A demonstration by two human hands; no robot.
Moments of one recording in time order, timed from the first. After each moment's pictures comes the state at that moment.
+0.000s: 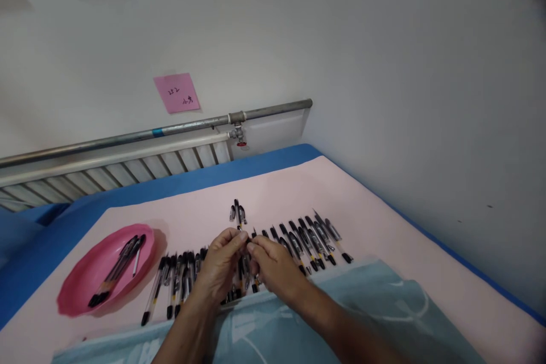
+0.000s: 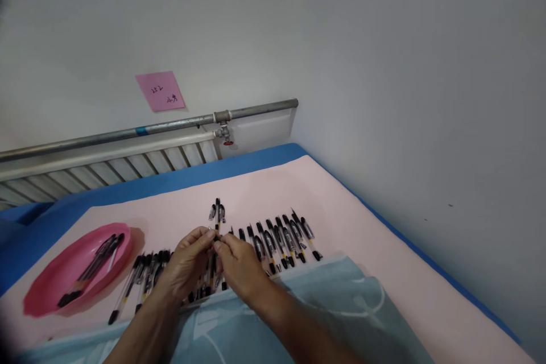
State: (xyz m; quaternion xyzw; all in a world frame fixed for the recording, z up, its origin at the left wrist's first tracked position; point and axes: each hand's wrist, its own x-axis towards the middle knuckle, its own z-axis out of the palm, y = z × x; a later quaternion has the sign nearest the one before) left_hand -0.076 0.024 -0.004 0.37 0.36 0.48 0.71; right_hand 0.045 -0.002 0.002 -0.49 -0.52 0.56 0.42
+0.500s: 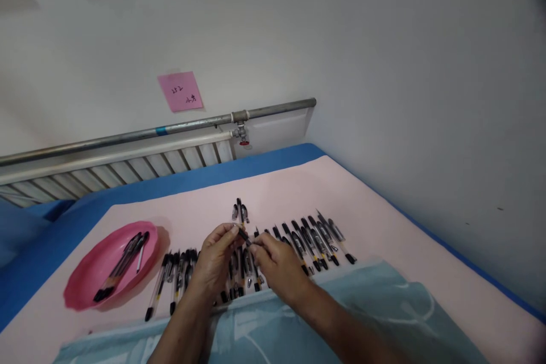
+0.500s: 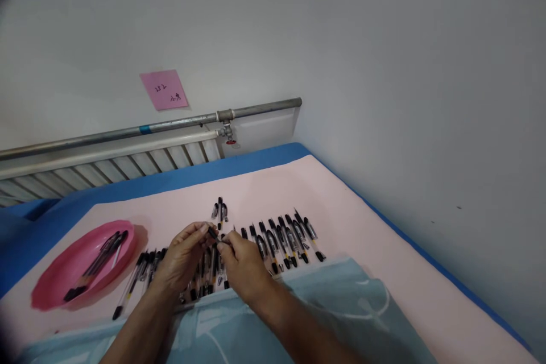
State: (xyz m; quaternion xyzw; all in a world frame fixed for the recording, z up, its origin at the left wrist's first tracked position) left_hand -0.088 0.032 -0.003 0.36 0.39 0.54 0.65; right_hand 0.047 -0.005 0.003 -0.52 -0.57 0.45 0.44
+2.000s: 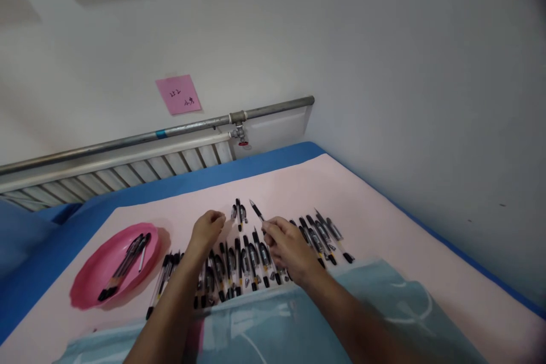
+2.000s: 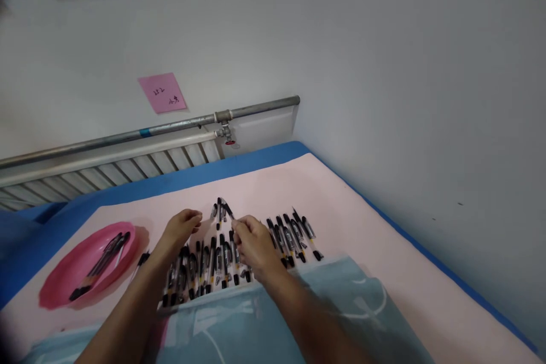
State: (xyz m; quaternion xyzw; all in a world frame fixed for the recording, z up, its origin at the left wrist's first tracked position) left_hand -0.117 0.095 -0.011 0.57 0.67 0.34 0.34; right_hand 0.067 0.012 0.007 -0.47 -0.35 0.64 0.51
